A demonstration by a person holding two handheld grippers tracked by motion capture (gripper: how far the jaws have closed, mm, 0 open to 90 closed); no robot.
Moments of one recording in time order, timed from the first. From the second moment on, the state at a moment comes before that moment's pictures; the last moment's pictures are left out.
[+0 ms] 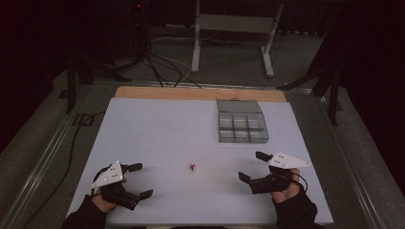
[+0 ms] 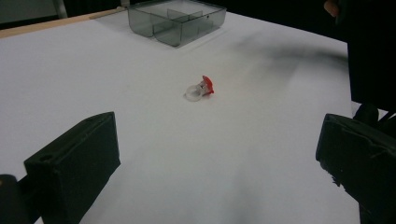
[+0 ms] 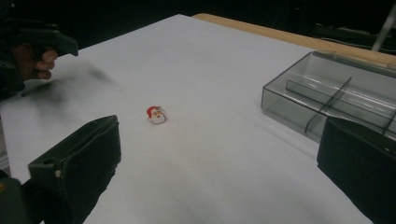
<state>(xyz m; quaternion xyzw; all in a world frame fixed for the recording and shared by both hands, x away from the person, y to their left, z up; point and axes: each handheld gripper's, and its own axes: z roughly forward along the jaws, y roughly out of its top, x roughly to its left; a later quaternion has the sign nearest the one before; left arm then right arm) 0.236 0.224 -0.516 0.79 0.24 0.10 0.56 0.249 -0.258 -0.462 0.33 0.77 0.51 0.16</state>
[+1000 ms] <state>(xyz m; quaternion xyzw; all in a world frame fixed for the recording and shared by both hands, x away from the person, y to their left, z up) 0.235 0.224 -0.515 0.79 0.24 0.10 0.56 0.265 -0.216 -0.450 0.29 0.79 0.52 0.12</state>
